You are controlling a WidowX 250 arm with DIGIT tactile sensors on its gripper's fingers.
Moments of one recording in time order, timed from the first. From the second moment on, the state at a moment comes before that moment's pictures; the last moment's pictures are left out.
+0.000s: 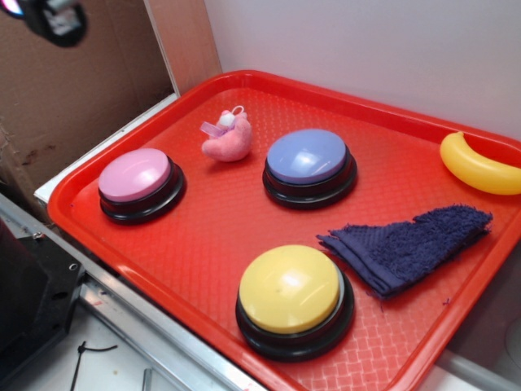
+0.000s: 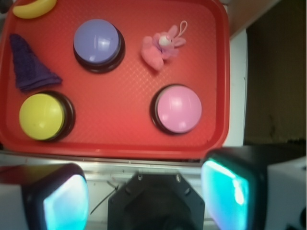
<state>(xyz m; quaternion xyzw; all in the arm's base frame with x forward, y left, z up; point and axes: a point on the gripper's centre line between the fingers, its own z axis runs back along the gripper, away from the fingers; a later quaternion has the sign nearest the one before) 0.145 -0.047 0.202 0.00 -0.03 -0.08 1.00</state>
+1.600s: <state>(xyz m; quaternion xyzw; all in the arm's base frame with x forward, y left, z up) 0.257 -0.218 0.032 -0.01 -0.03 -0.33 0.94</state>
